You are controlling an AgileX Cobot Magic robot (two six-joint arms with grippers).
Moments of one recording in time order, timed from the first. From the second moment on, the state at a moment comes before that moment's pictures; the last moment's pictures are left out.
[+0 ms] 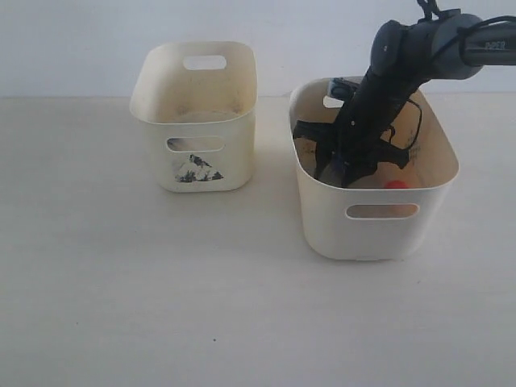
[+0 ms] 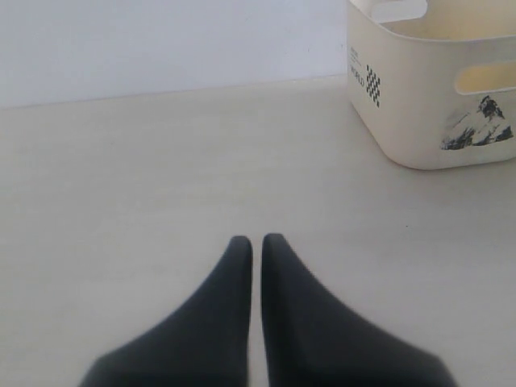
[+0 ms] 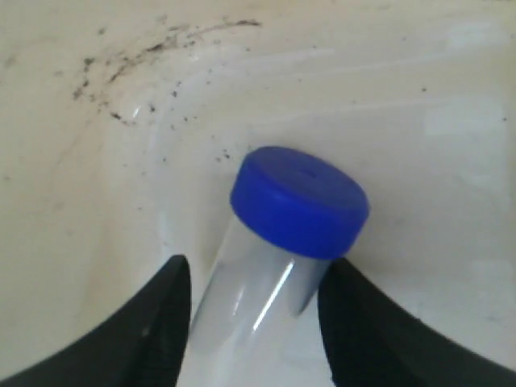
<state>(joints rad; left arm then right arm) -0.04 0.00 0.00 0.11 0.35 -0.03 0.19 2.30 -1.73 0.29 0.90 0.25</state>
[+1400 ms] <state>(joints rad) -0.04 0.00 0.00 0.11 0.35 -0.03 0.24 1.96 -1.72 1.01 0.79 -0.58</state>
